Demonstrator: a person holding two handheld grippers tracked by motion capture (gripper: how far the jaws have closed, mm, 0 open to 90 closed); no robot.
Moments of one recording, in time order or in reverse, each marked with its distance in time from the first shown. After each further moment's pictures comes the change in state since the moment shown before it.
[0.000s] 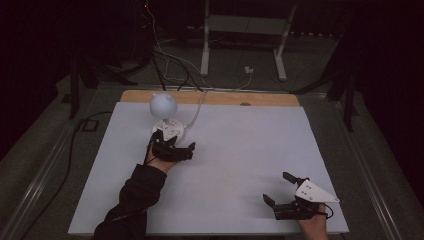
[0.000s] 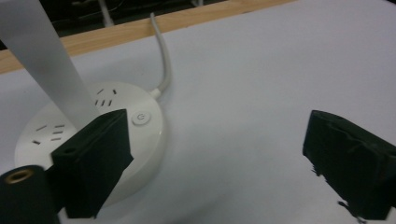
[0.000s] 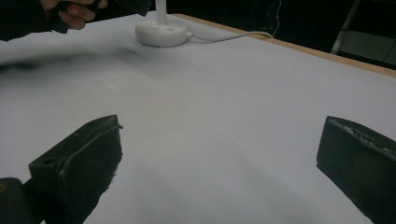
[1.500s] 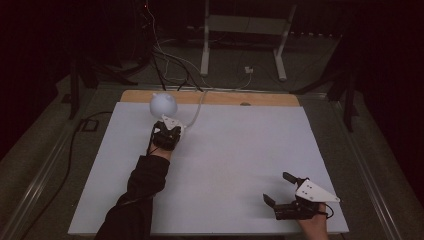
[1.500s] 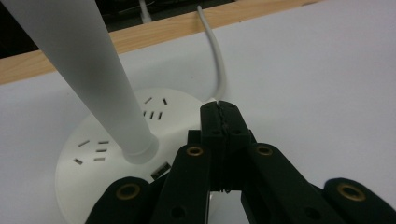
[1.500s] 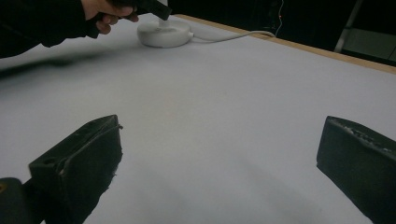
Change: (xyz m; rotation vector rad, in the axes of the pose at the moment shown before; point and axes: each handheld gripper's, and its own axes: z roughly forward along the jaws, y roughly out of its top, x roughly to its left) left arm 0.025 0.006 0.040 0.029 0.154 0.008; right arm -0.002 -0.001 0.000 -0.001 0.011 0.010
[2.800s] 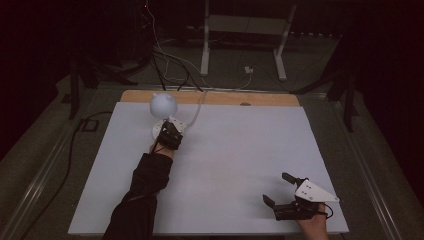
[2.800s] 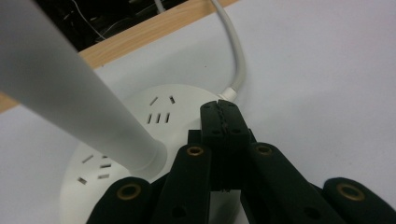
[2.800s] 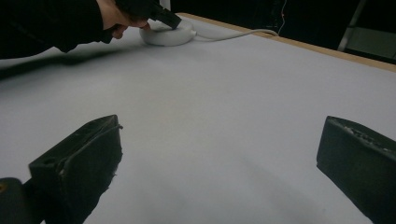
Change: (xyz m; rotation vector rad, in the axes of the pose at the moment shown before) left arm -0.009 -0.003 0.025 0.059 0.099 0.166; right arm 0.001 -0.001 0.001 0.006 0.009 0.000
